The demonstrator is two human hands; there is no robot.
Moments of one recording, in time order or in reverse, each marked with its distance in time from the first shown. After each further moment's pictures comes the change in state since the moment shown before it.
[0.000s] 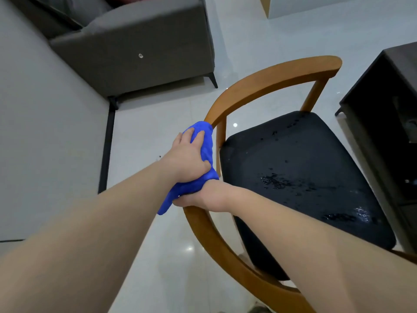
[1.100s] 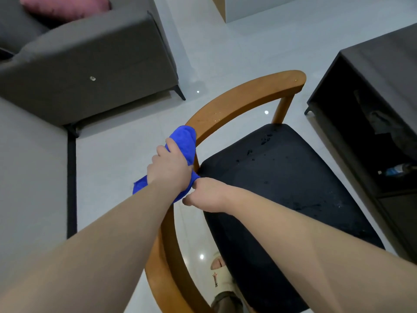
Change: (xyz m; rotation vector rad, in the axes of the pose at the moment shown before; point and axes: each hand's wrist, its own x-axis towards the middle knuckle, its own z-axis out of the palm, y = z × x) left_hand 0.133 0.039 0.010 0.251 0.293 -0.209; right_hand 0.026 -0.010 -0.113 -0.061 0.130 0.183
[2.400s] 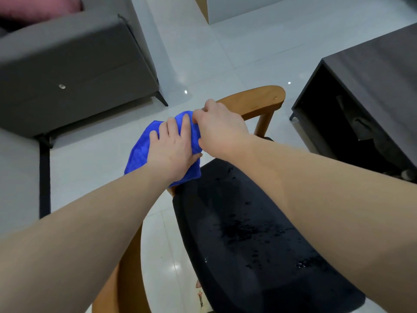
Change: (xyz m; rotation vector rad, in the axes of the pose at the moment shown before) left_hand 0.079 0.078 -0.018 0.167 0.333 0.426; right_hand 0.055 0.014 -0.163 -0.846 0.737 -0.120
